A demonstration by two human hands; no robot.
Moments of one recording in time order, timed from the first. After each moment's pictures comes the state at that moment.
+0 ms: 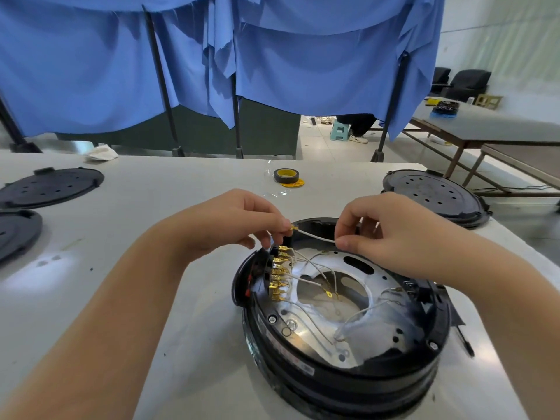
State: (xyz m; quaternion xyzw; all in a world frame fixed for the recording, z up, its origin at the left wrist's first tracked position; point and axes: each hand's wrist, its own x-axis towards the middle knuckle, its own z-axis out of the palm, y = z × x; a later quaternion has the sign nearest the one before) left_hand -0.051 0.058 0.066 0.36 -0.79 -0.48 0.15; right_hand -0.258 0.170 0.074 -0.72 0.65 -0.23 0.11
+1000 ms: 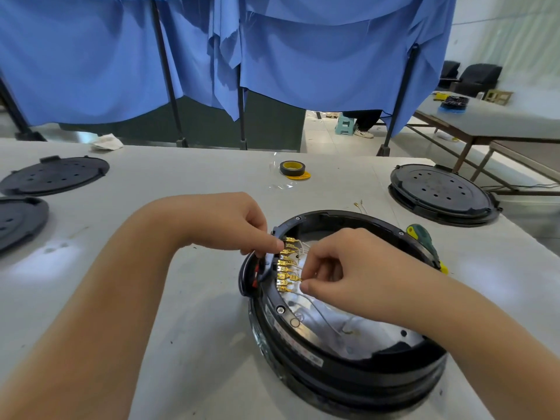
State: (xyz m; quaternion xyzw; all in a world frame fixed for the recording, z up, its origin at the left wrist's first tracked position) left_hand -0.037 0.057 0.073 0.43 -0.86 -0.27 -0.02; right_hand -0.210 0.174 0.043 -0.73 0.64 -0.19 0.18
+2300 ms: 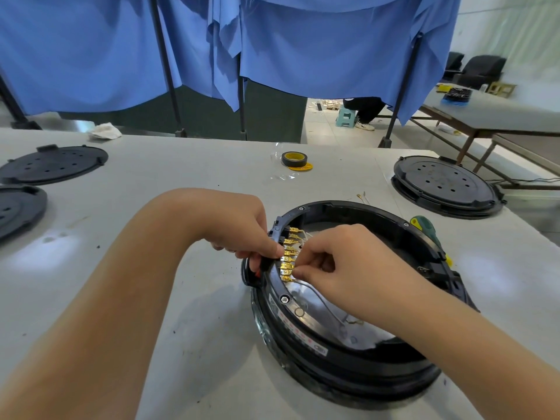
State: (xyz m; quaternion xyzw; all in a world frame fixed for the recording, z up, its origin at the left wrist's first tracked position) left_hand -0.046 0.064 0.070 0.45 -0.85 -0.25 -0.13; right_hand -0.194 0.172 0.029 -0.70 0.67 -0.22 0.14
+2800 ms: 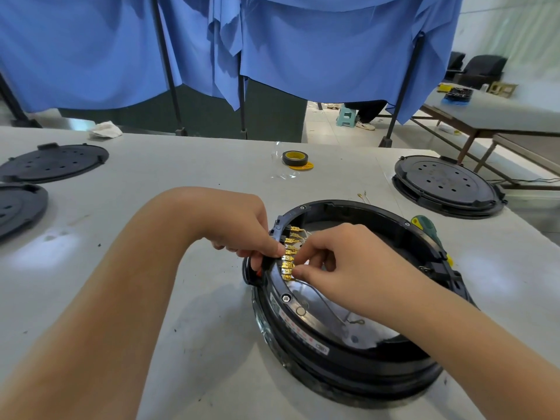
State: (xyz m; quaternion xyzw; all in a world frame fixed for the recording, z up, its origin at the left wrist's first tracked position) left_hand -0.047 0.063 0.070 0.45 -0.84 -0.26 -0.13; right_hand -0.194 0.169 0.026 -0.69 0.67 -0.23 0.15
